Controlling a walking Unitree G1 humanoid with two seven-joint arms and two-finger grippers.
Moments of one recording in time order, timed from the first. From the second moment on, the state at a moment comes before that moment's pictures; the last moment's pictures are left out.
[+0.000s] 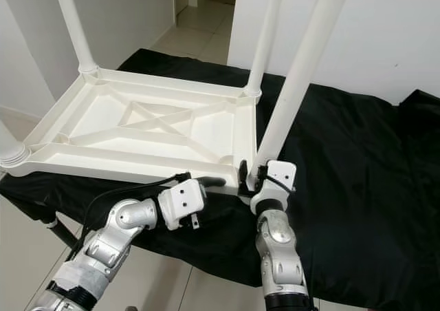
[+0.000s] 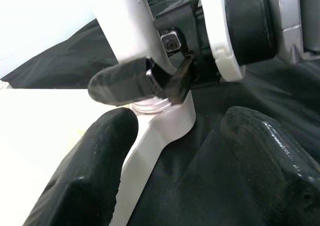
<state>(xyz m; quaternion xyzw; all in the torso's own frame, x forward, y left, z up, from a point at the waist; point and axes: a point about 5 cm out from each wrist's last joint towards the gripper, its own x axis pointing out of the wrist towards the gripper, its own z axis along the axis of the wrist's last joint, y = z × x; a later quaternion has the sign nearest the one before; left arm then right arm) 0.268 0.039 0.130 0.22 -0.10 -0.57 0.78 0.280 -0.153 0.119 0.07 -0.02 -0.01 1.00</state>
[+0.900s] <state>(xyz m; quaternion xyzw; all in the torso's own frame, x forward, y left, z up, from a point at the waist) 0.265 0.044 0.128 0.19 -0.08 -0.57 0.79 0.293 -0.198 0.125 -0.03 -0.03 0.31 0.95</state>
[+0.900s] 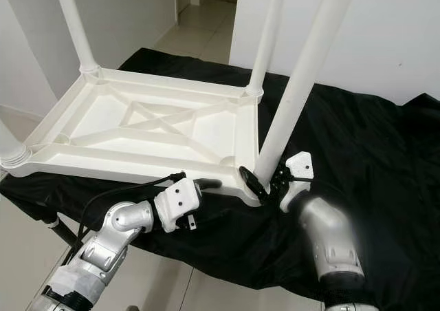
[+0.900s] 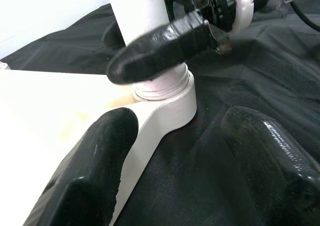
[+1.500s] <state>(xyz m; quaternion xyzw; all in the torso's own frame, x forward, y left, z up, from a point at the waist) 0.265 0.042 0.129 0.19 -0.08 -0.57 0.79 0.296 -0.201 0.124 -0.02 -0.03 0.33 0.94</state>
